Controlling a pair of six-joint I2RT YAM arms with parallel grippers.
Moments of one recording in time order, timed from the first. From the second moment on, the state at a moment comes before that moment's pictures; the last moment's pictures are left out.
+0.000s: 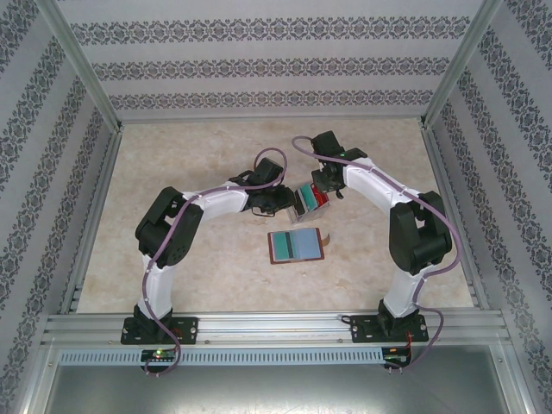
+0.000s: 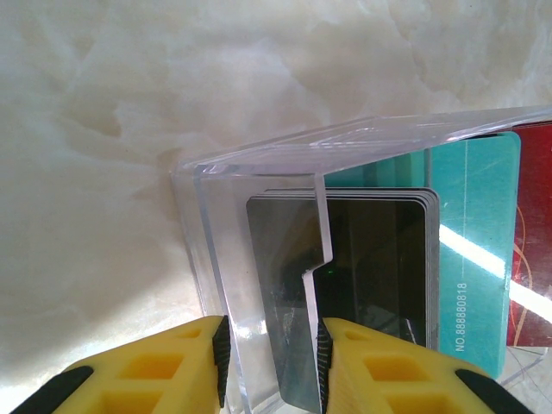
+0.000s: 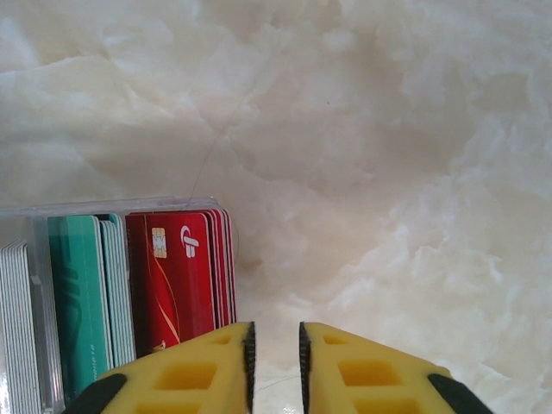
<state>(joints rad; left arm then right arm) -0.61 2.03 1.36 -0.25 0.24 -0.91 0.39 1.82 1.40 -0.74 0.20 0.15</state>
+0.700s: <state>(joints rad) -0.61 2.03 1.36 -0.25 0.25 -0.91 0.28 1.86 1.40 -0.71 -0.23 0.26</state>
